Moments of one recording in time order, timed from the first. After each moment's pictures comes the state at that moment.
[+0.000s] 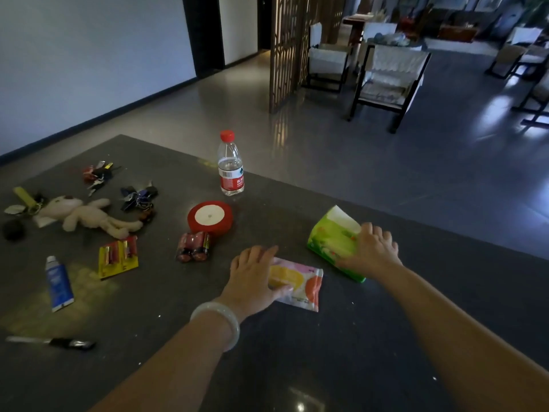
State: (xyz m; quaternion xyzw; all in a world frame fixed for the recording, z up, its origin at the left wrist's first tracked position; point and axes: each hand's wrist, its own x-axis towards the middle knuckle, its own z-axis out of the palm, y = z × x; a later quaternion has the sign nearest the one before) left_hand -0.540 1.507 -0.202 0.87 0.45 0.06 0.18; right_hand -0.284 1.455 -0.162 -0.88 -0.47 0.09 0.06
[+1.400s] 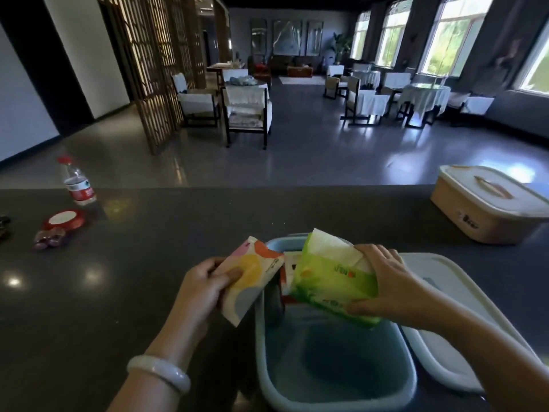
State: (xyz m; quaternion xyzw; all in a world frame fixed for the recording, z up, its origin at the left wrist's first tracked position) left_hand -0.462 1.071 -0.070 0.64 0.38 0.21 0.64; right_hand -0.252 0.839 -0.026 -0.85 -0.48 0.07 0.19
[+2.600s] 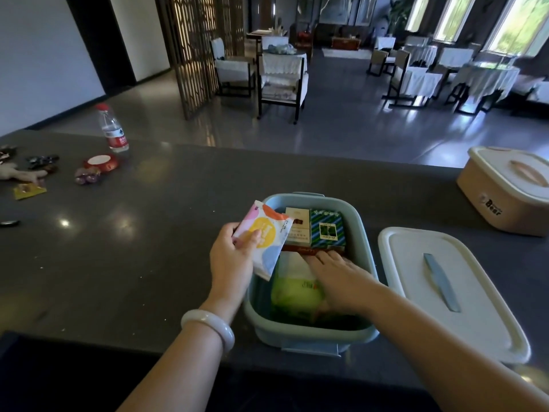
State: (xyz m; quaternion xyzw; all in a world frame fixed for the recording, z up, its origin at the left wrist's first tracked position) left_hand -0.439 0.982 -0.116 0.64 0.42 0.44 0.46; right_hand -0.269 0.851 -0.118 -0.76 -0.64 0.07 -0.04
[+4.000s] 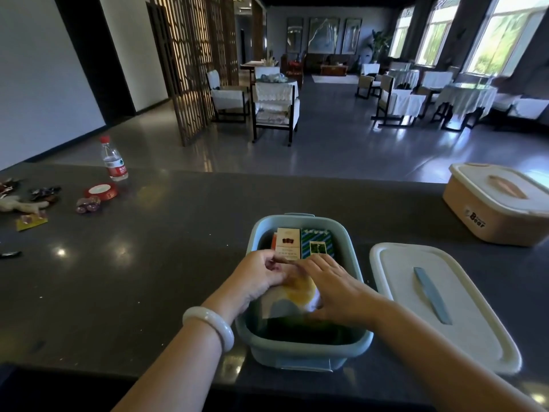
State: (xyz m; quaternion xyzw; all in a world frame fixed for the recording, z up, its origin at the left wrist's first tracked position) left_hand -0.420 0.974 -0.083 0.74 0.29 0.13 0.59; right_hand -0.270 0.838 -0.089 -0.72 -0.68 0.07 0.15
